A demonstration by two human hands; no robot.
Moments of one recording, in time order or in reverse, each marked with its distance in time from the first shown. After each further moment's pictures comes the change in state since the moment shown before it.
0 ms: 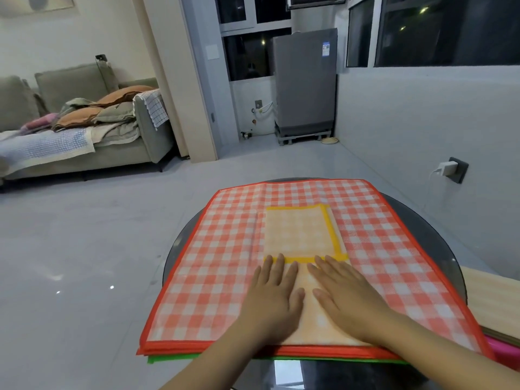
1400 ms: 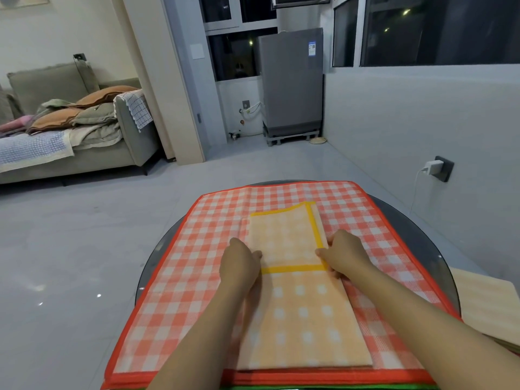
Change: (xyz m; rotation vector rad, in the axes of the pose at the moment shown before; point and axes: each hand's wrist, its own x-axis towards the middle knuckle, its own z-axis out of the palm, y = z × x) left_hand 0.090 -0.027 -0.032 -0.477 0.234 -0.562; right_hand 0.072 0.036 -0.040 0.666 0.178 0.596
